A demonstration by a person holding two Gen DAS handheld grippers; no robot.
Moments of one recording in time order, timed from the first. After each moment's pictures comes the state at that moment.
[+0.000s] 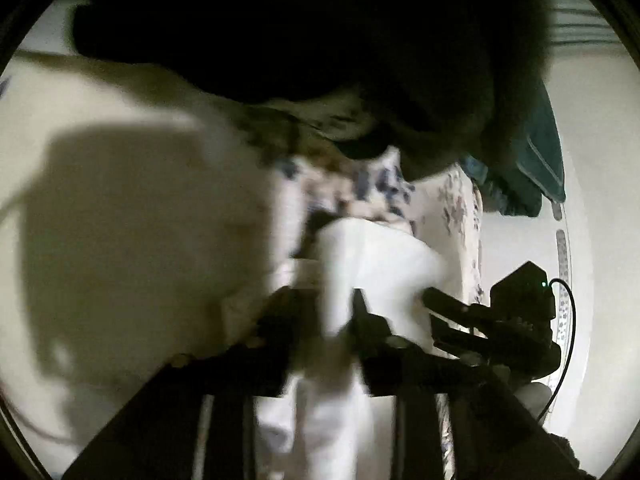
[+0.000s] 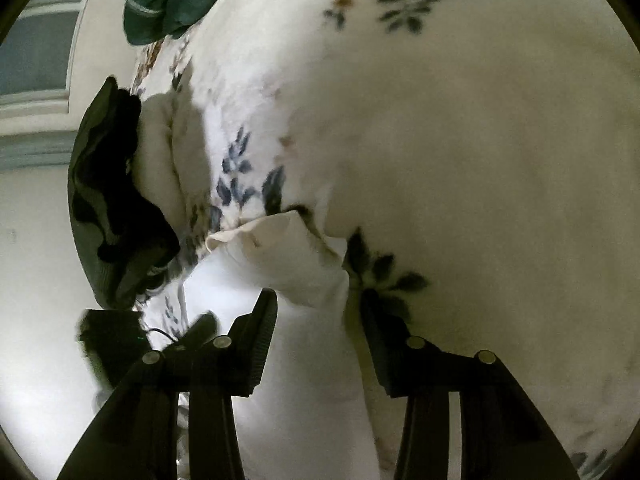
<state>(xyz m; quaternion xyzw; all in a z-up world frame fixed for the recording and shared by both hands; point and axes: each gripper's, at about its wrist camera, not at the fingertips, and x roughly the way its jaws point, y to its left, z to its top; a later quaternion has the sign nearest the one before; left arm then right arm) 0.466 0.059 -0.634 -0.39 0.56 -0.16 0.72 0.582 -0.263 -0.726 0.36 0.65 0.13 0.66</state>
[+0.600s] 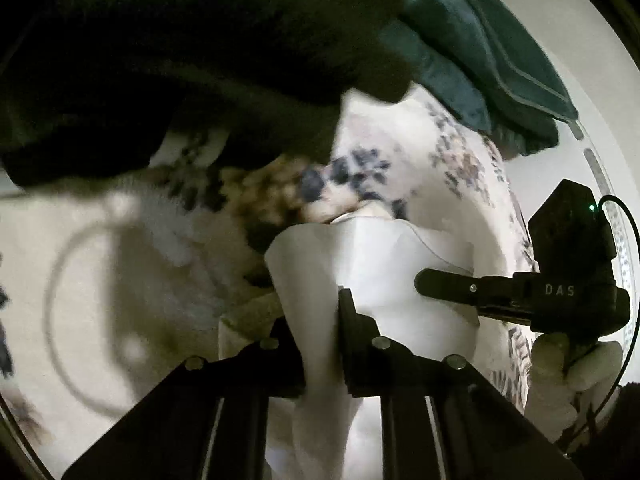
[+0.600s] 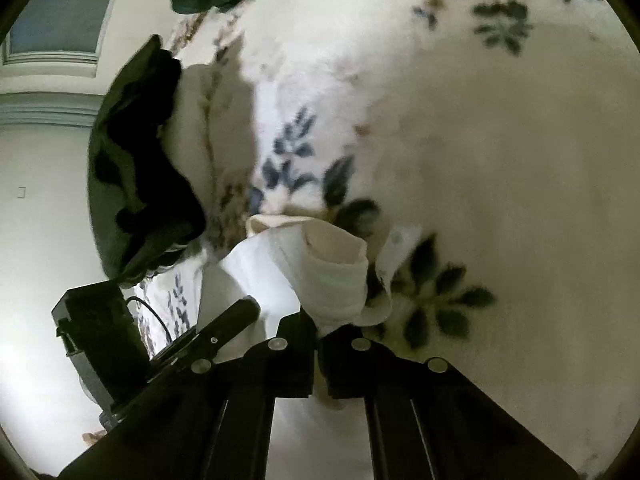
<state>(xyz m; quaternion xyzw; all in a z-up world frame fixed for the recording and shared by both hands) 0.465 -0.007 -0.599 -0.20 0.54 -0.18 0.80 0.582 -0.231 -0.703 0.32 0.62 0.18 0.69</state>
